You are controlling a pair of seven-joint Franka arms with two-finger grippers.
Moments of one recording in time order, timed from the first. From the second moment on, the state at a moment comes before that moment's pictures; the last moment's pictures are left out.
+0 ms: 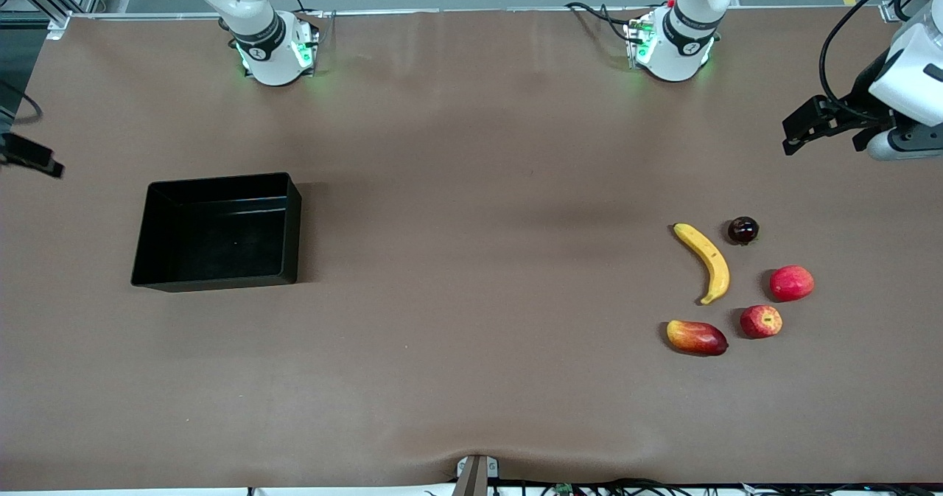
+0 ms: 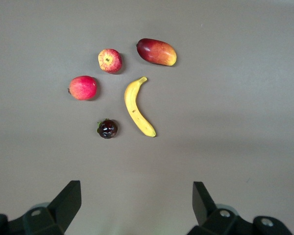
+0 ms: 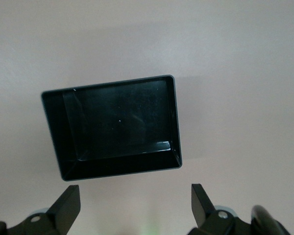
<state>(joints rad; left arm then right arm) 0.02 -0.02 -0.14 -1.55 0.03 1.53 -0.16 -0.05 0.13 -0.16 -1.53 0.00 1.53 -0.18</state>
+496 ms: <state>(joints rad) 0.03 -0.01 -0.13 -1.55 0.03 1.53 -0.16 -0.16 0.35 -0.16 -1.54 0.01 1.63 -0.32</state>
